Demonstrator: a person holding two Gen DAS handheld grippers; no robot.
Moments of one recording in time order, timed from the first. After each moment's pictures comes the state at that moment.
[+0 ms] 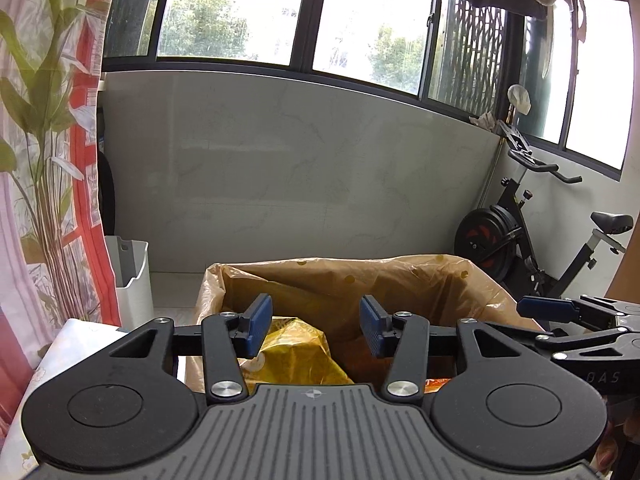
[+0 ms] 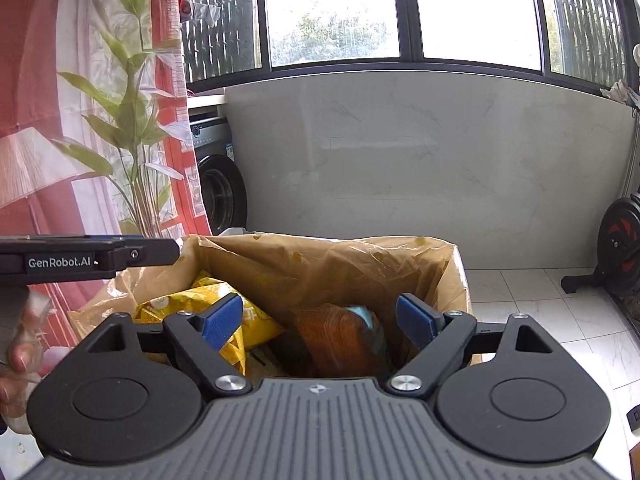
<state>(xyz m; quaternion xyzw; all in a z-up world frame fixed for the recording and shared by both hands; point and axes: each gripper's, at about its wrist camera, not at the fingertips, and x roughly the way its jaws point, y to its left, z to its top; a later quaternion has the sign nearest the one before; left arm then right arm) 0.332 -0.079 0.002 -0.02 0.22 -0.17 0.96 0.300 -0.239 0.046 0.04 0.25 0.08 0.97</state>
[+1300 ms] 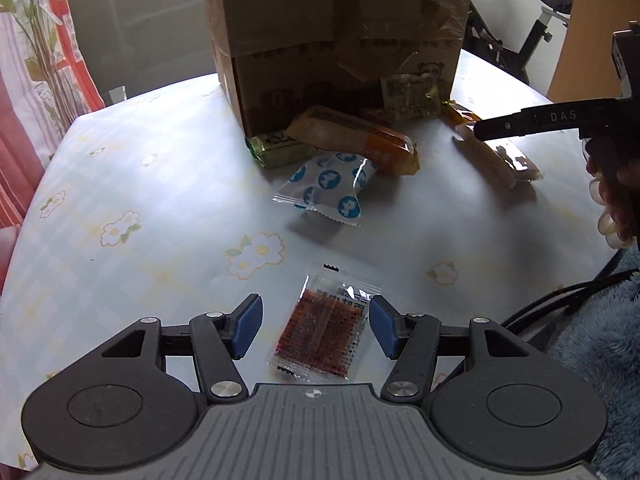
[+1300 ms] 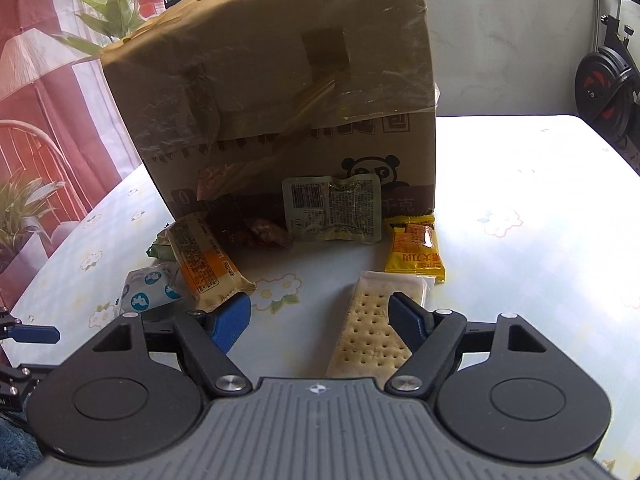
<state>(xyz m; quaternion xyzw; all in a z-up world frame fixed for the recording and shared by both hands) 0.129 0.043 -0.178 0.13 0.42 -0.24 0.86 0.129 -0.212 -0.110 0.11 0.38 0.04 0.92</state>
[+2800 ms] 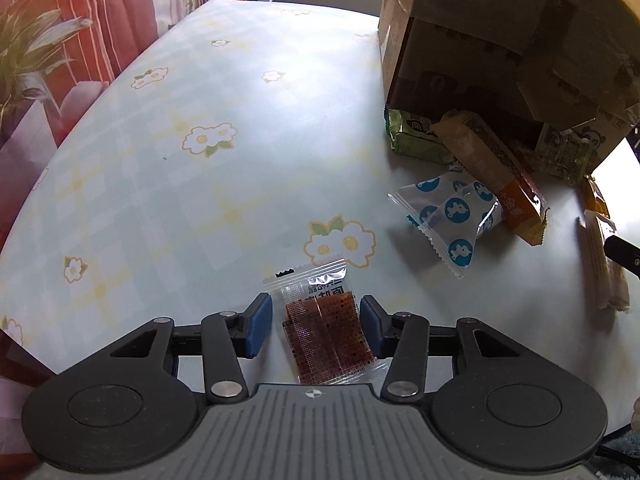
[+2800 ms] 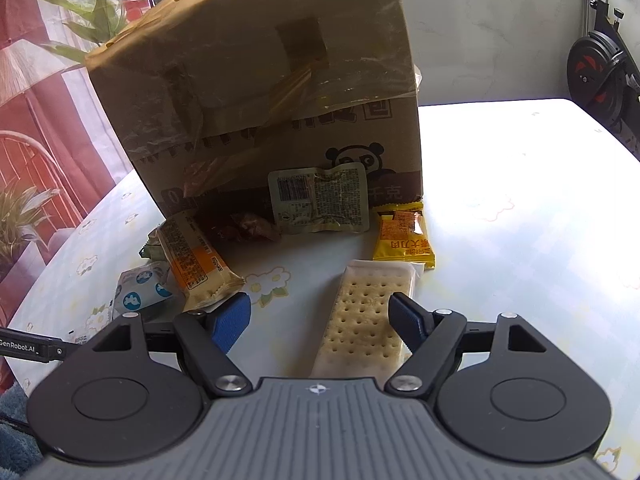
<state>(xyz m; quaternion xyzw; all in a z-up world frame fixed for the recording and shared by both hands) 0.170 0.043 -0.178 -0.03 0.52 -0.02 0.85 0.129 -0.220 -0.116 0.13 0.39 0.03 0.91</state>
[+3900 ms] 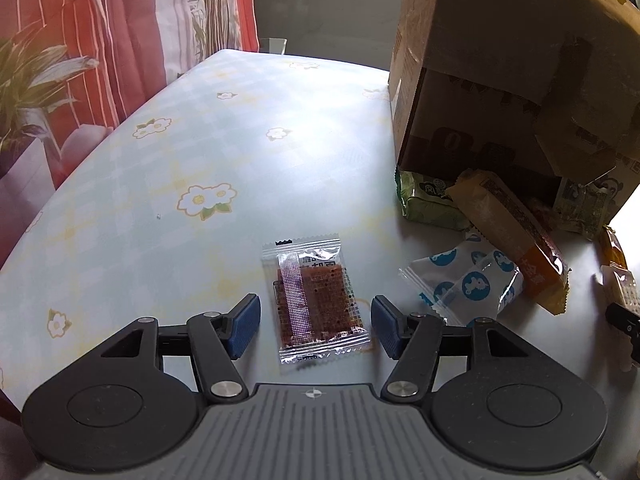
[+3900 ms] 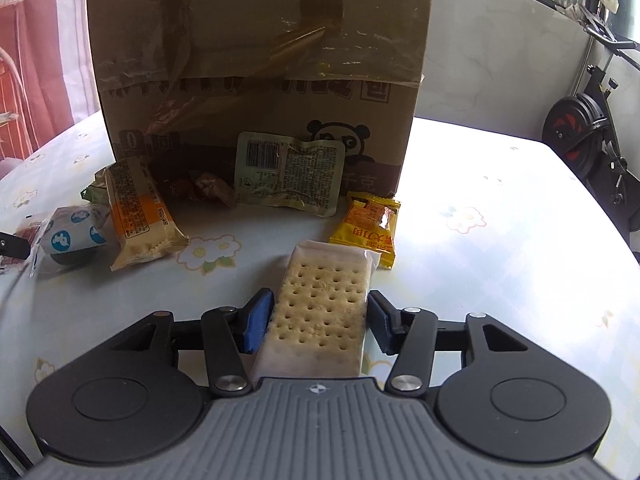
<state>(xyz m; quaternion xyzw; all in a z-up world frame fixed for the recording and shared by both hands) 0.191 0.036 -0.191 -0.01 0.44 0.01 0.90 0.135 -0.202 -0.143 0.00 0.39 -0.02 0.92</state>
